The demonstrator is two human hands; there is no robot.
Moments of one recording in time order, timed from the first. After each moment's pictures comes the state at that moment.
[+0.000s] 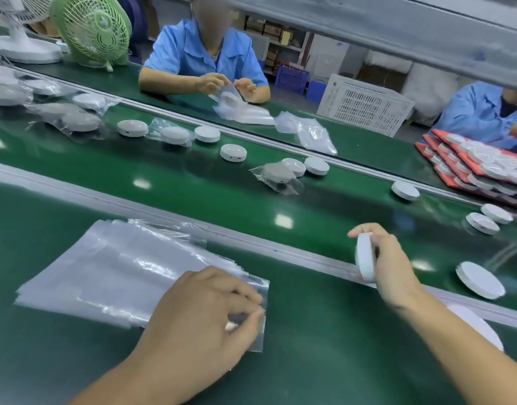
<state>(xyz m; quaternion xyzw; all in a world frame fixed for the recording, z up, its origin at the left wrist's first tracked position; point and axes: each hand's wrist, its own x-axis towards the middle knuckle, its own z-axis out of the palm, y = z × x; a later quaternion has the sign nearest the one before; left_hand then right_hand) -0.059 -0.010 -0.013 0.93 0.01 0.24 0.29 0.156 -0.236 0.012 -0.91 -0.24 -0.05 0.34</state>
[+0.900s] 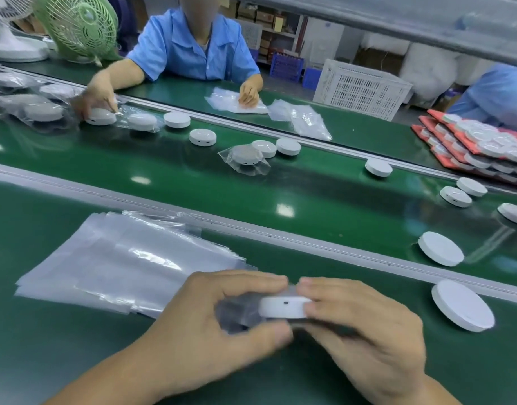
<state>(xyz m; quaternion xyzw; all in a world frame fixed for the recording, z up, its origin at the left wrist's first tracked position) -0.070 -0.028 0.008 0.82 -0.02 0.14 0.56 0.038 -0.225 -0.004 -0.65 -0.54 -0.27 0.46</state>
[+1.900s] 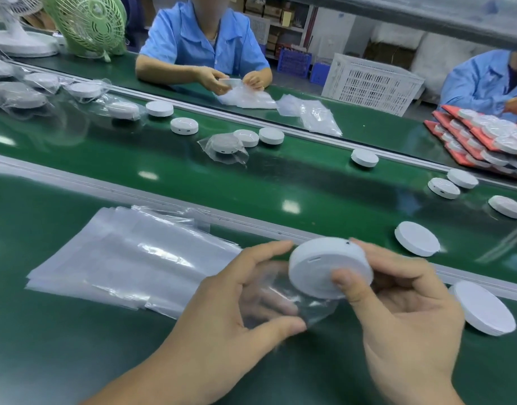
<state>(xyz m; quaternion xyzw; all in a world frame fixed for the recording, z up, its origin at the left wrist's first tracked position) -0.072 -0.040 0.005 0.75 -0.01 0.15 0.64 0.018 -0.204 0.013 -0.60 -0.21 -0.13 0.76</state>
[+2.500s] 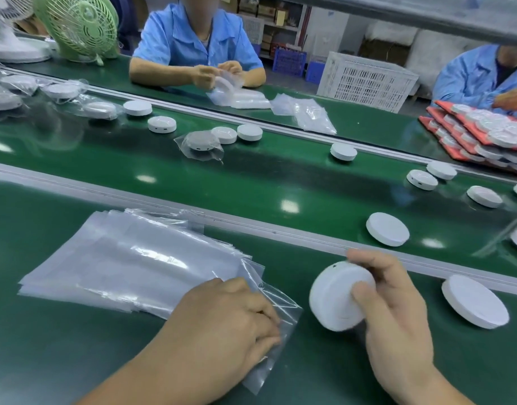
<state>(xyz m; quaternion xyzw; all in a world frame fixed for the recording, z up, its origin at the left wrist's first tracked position) -0.063 -0.029 -0.011 0.97 -0.14 0.15 0.15 0.042 -0.238 -0.013 -0.69 -0.27 -0.06 0.66</state>
